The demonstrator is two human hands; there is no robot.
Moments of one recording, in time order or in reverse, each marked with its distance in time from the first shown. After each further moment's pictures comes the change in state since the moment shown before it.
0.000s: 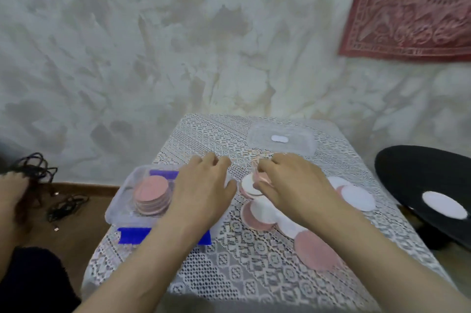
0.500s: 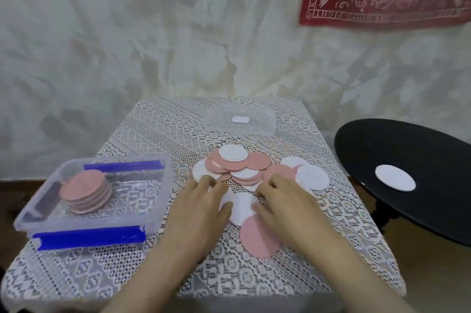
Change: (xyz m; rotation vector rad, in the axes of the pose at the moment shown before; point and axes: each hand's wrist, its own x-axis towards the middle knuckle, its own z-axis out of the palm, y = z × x) left_hand -0.024 0.082 0.071 -0.030 -0.113 0.094; right_hand -0.073 0.076 0.060 0.193 -0.158 0.202
